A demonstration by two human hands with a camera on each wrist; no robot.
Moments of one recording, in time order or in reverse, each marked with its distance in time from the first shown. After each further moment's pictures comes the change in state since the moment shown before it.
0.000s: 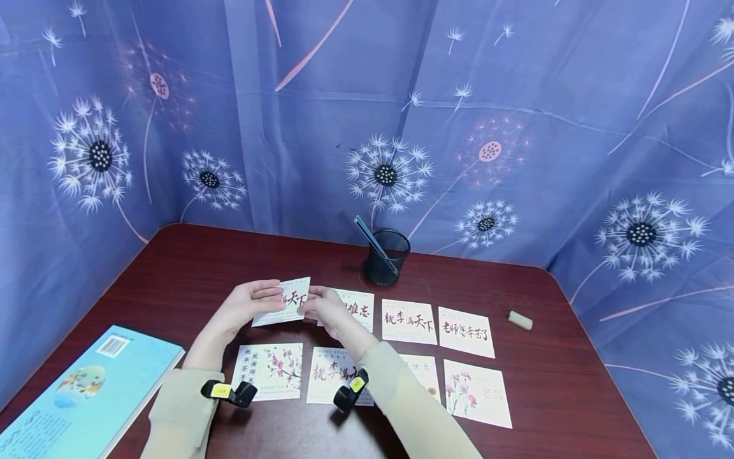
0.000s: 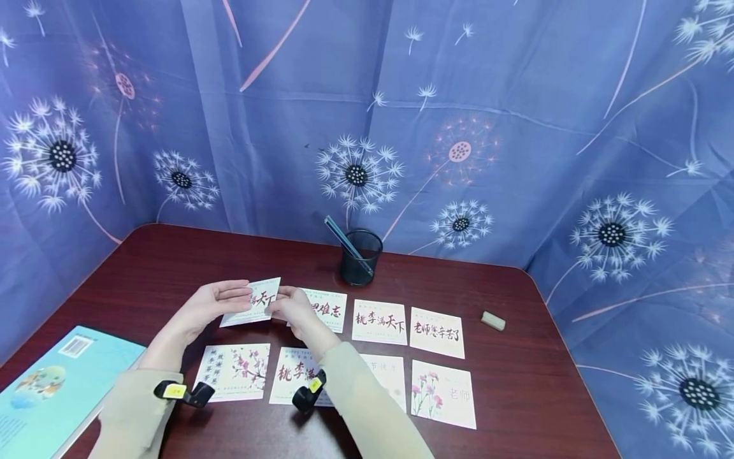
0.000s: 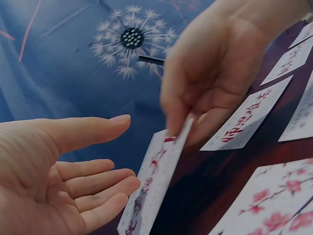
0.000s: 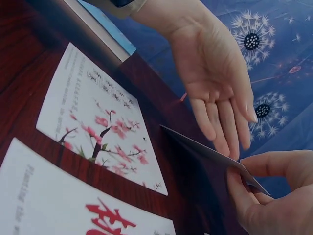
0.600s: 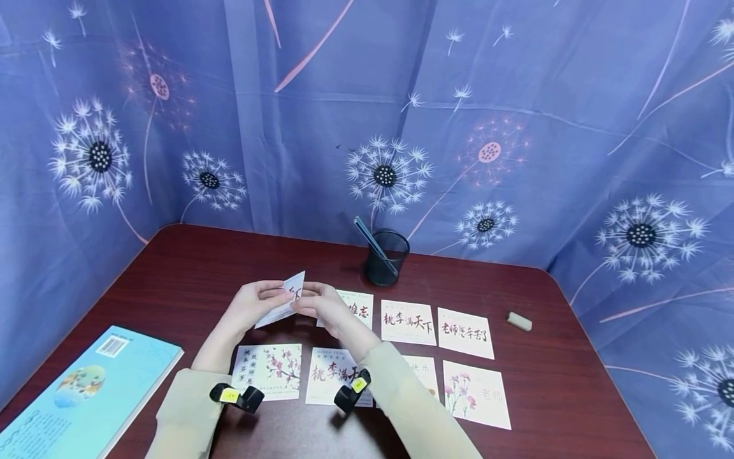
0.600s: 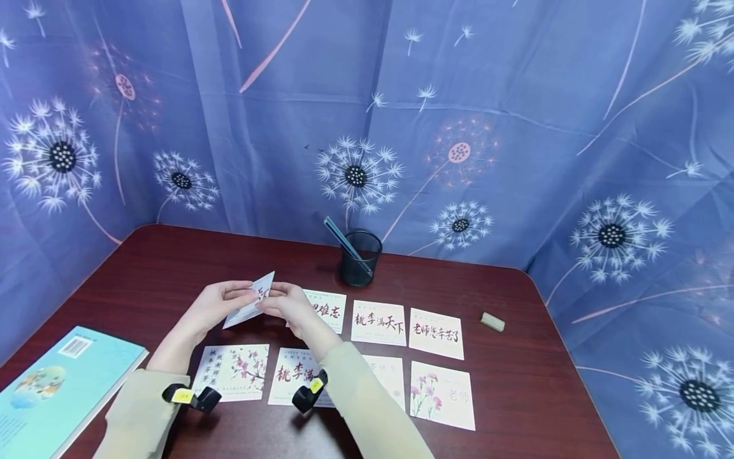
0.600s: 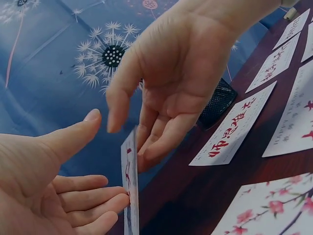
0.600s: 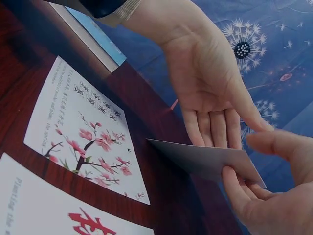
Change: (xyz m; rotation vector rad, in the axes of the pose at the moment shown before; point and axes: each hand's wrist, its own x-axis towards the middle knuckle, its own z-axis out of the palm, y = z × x) left_hand 0.002 0.010 0.017 0.169 0.137 -0.006; right_hand -0.008 -0.016 0.001 0.033 -0.077 -0.011
